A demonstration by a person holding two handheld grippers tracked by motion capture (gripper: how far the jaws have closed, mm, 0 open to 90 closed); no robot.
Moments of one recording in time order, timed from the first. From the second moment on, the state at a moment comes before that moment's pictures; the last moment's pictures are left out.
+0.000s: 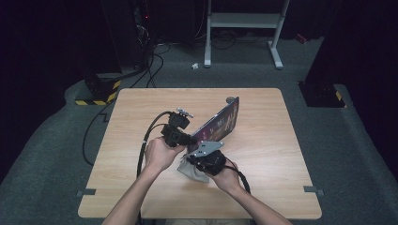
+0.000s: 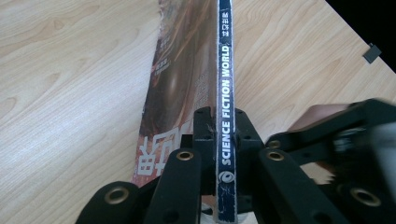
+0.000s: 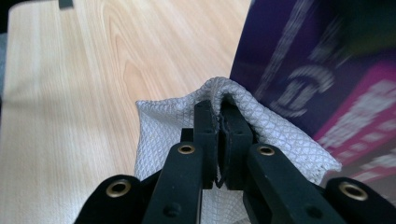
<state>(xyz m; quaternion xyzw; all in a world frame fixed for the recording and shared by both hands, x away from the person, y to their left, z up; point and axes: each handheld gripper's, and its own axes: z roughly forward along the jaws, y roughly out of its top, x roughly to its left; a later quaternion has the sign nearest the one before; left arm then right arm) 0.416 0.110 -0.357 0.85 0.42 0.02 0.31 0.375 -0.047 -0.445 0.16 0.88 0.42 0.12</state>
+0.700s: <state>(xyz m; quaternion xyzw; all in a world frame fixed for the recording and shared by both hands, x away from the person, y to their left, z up) 0.414 0.112 -0.357 0.85 0.43 0.01 0.32 0.418 -0.079 -0.484 0.26 0.88 0.37 0.12</state>
